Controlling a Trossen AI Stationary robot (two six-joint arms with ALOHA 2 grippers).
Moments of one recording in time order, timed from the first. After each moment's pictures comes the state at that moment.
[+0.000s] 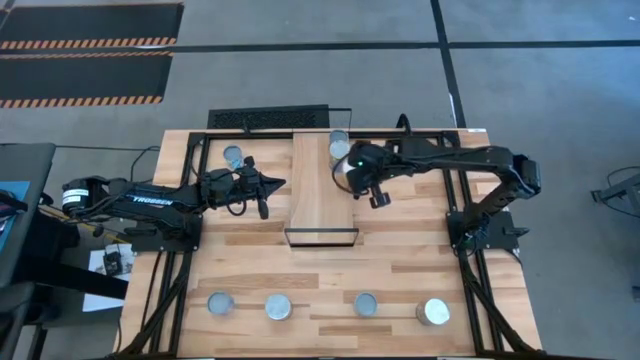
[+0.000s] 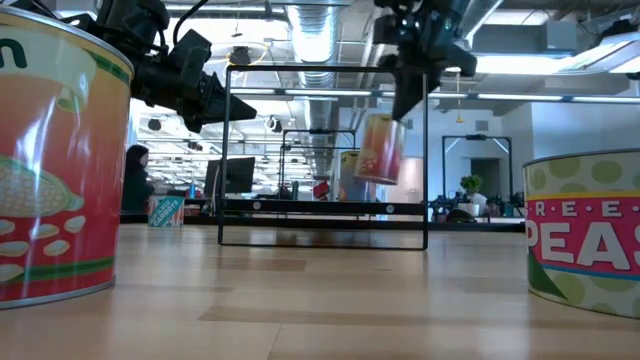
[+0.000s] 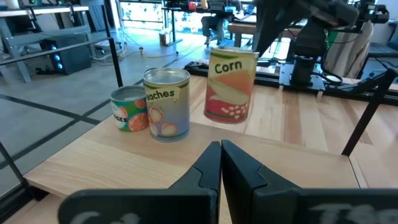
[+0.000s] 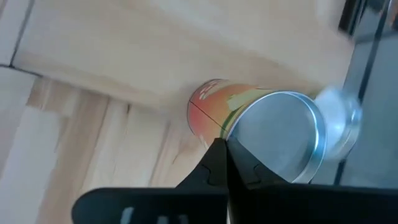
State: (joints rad) left arm 0.26 1.09 0.30 0.64 -0.08 -0.05; right arm -0.20 1.57 1.39 -0.89 0.15 -0.62
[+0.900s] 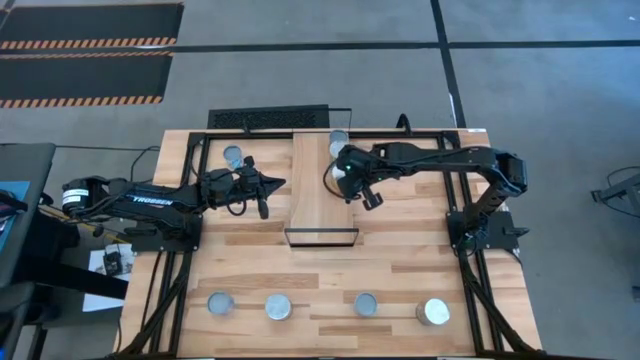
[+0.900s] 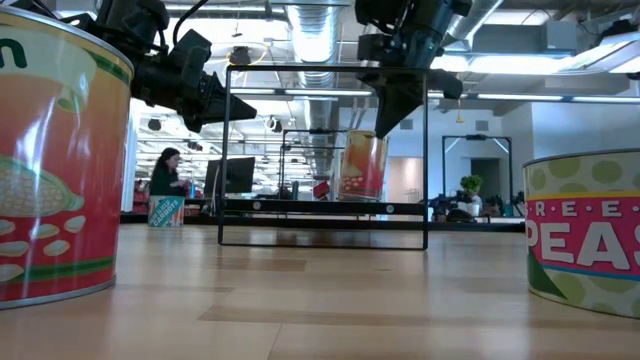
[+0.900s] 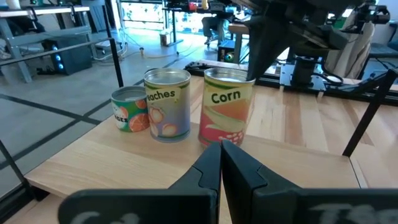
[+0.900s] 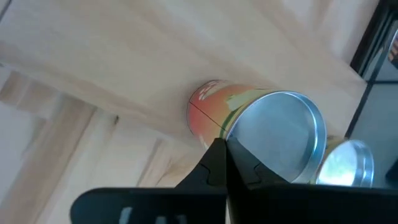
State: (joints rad) left arm 0.26 1.09 0.30 0.65 -0.09 -0.05; right arm -0.21 1.66 1.40 -0.82 0.13 -0.77
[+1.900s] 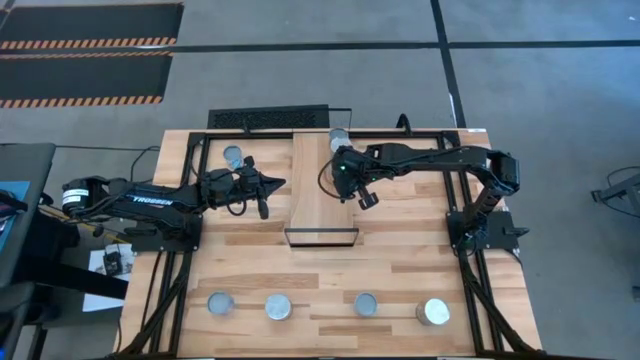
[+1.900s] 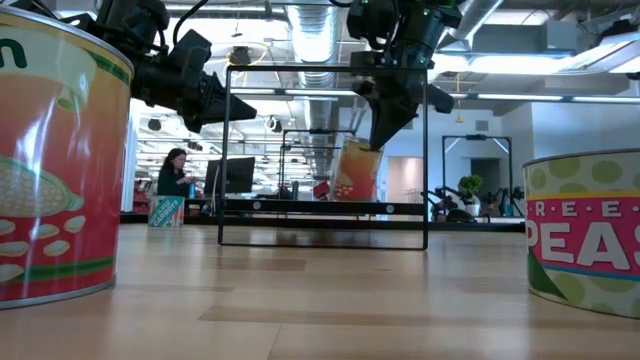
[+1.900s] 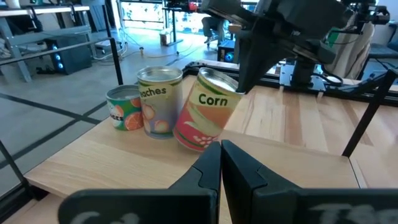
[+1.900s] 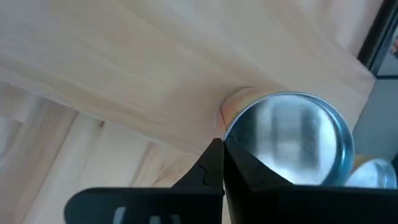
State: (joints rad) left arm 0.26 1.09 0.30 0.64 -0.09 -0.05; right arm -0.22 1.71 1.40 -0.81 0.14 -0.76
